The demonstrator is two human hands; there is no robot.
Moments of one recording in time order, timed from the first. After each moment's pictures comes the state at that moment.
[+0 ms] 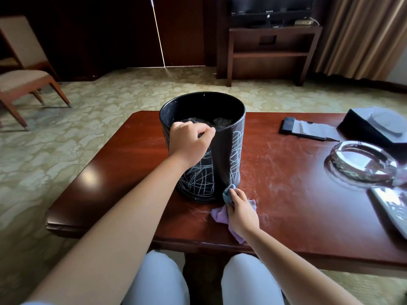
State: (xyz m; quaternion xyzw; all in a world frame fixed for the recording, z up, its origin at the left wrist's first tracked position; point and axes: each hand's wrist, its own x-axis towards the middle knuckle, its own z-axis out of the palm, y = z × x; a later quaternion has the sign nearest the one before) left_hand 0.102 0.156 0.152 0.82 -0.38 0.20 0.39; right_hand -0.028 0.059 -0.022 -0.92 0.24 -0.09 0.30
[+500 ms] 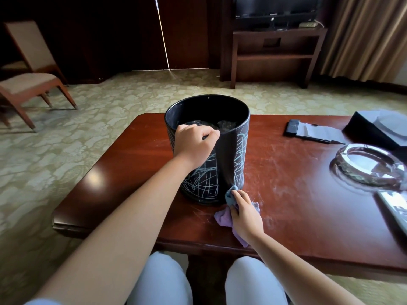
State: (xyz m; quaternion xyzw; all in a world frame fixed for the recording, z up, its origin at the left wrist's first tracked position) left_hand 0.101 0.158 0.156 0.82 -0.39 0.17 0.38; right_hand -0.029 0.060 -0.025 -0.91 0.23 -0.12 0.33
